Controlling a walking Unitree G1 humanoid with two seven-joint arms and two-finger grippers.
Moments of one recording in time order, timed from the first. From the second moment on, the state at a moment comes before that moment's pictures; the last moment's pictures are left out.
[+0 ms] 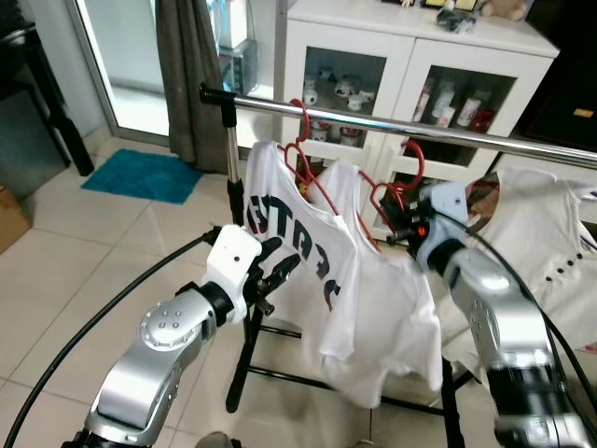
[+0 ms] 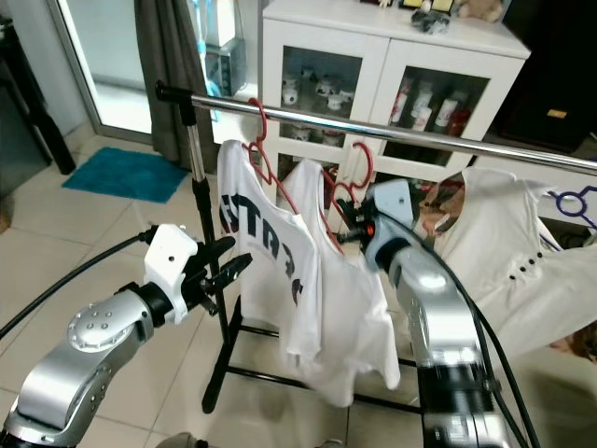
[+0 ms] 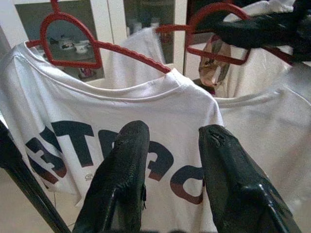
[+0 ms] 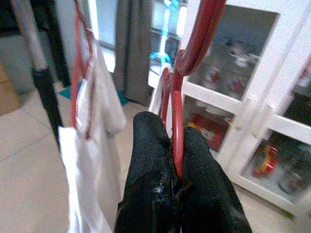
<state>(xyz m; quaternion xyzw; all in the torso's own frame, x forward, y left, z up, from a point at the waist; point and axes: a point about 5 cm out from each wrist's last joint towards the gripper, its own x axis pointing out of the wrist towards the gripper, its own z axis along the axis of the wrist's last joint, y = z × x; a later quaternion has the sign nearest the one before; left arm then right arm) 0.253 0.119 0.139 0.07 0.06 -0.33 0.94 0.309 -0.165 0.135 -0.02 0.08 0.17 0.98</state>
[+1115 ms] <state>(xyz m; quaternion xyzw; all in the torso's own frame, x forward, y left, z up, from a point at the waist) 0.256 0.129 0.138 0.07 0.07 -0.31 0.95 0.278 -0.159 0.116 0.00 0.13 0.14 0.98</state>
